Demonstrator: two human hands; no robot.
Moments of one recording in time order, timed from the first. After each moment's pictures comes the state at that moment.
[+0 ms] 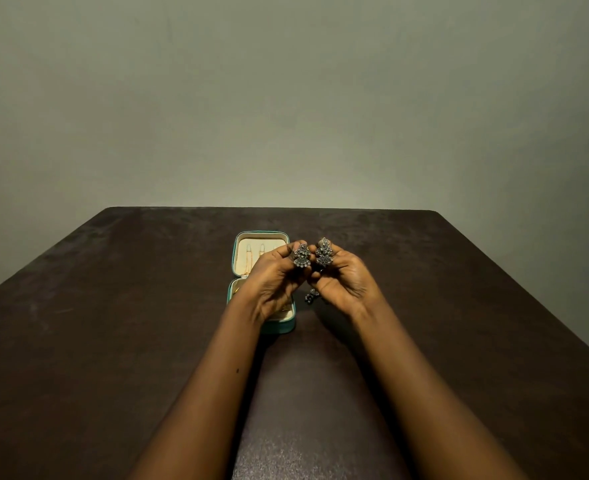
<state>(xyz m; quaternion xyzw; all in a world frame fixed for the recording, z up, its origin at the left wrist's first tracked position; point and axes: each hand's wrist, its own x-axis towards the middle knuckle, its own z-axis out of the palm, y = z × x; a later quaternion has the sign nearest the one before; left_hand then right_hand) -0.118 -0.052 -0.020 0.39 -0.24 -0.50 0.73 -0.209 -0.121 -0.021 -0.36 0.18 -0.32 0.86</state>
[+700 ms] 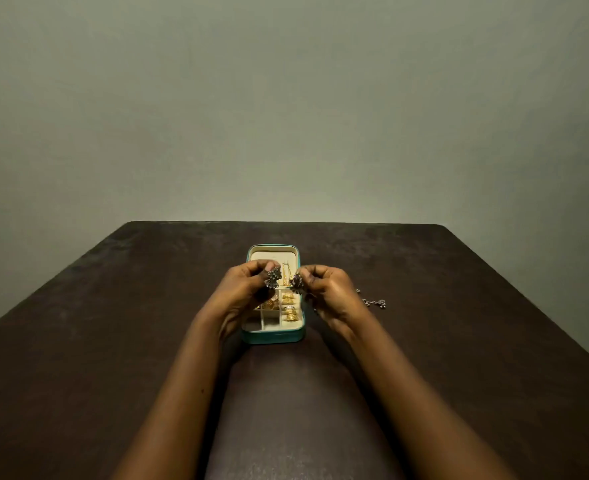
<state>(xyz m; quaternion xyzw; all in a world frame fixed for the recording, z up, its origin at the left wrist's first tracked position) -0.085 -0.002 -0.014 0.55 -0.29 -0.39 0.68 -0.202 -0.089 -0.018 -0.55 0.23 -0.30 0.75</state>
